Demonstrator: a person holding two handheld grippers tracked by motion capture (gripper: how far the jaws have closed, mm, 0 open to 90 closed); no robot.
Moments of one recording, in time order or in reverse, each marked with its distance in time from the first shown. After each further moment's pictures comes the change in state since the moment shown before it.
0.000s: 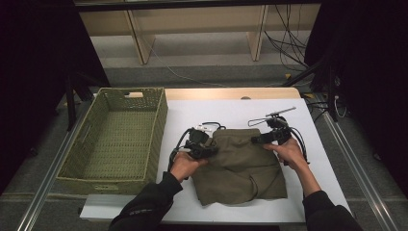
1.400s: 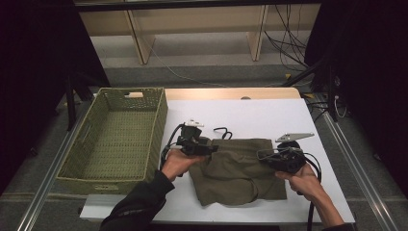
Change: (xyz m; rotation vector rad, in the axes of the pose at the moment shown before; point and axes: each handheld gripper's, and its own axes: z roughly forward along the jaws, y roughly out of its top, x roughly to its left) left arm 0.008 0.025 -0.026 -0.095 0.014 -0.028; right arm 0.045 -0.078 -0.069 -0.174 0.117 -0.198
